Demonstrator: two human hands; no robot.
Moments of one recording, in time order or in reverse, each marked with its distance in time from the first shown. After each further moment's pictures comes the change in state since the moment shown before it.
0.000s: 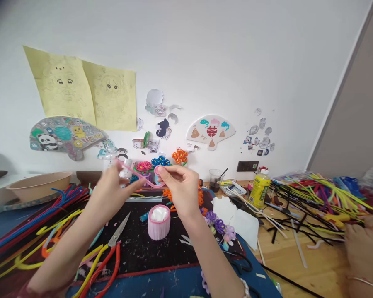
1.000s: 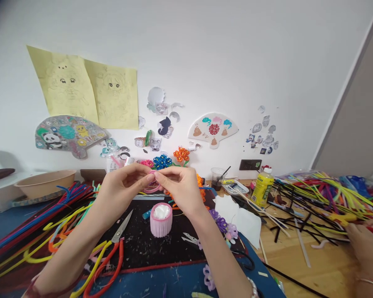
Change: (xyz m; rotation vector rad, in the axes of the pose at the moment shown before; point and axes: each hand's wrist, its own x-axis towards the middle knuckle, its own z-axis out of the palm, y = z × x) left_hand -0.006 0.020 -0.002 -0.472 -0.351 -0.026; right_hand 0.001 -0.010 -0.006 -0.107 -0.231 0.061
